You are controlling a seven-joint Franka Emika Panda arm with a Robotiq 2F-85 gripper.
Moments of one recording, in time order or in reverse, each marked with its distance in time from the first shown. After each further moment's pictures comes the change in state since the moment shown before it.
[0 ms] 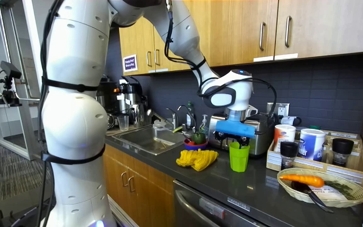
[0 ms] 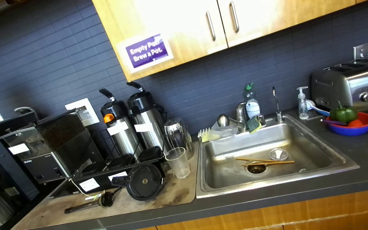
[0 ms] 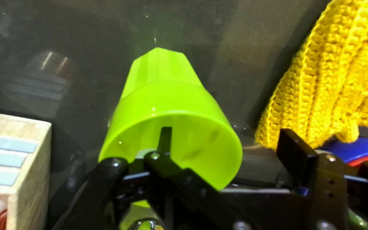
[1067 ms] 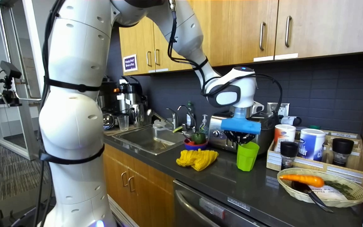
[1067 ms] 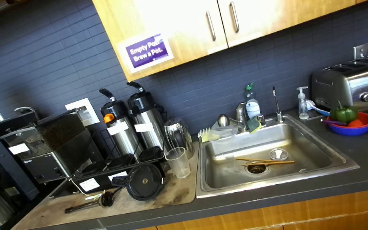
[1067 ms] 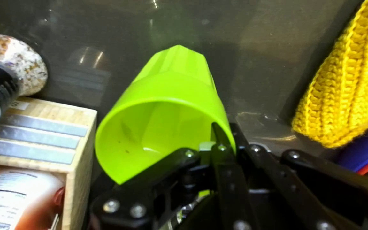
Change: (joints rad) arm -0.099 0.014 0.076 0.034 -0.094 0.063 0.096
